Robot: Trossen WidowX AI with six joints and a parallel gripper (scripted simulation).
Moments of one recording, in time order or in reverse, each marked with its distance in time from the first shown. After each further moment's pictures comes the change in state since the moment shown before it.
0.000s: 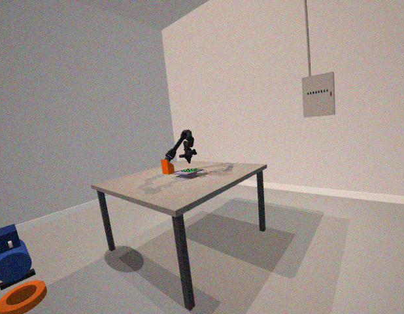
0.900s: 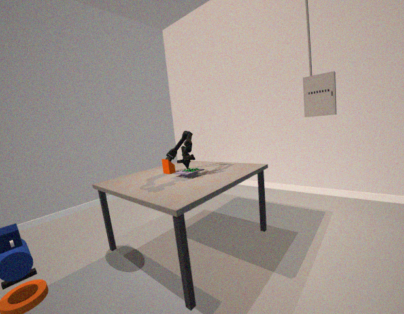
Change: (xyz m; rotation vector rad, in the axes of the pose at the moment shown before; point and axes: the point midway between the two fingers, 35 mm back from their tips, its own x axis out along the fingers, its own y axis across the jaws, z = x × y) arm 0.046 -0.039 -0.006 0.008 -0.019 -0.004
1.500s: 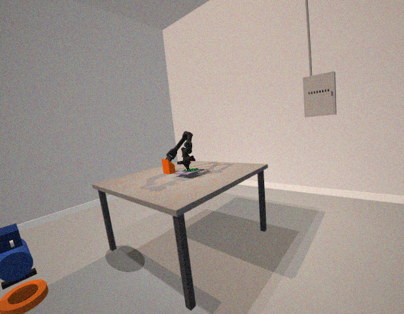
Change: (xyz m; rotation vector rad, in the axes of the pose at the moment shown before) arm 0.012 0.000 -0.001 0.001 0.001 0.001
